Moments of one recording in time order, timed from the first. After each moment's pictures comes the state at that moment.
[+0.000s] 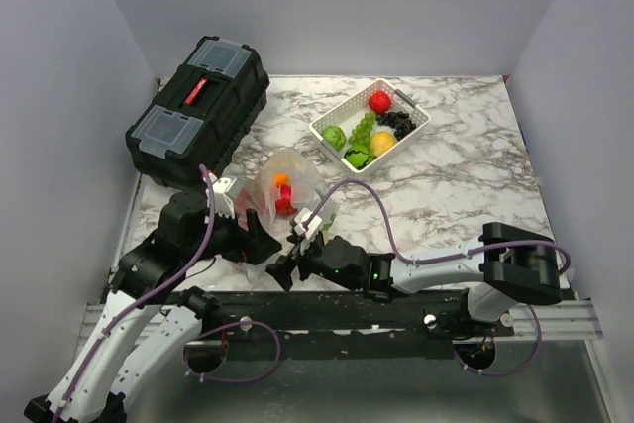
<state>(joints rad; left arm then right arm) -0.50 0.51 0.82 -0.84 0.38 -0.46 1.39 1.57 0.72 0.63 0.31 0.26</state>
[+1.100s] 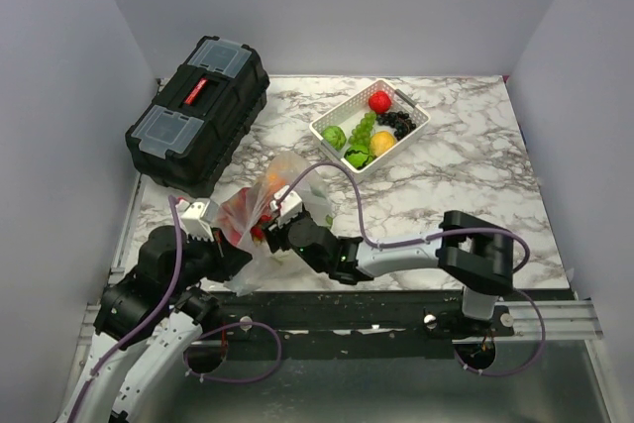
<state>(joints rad) -0.50 0.25 0.73 -1.01 0.24 -0.55 1.31 1.78 0.96 0.57 0.54 0.16</state>
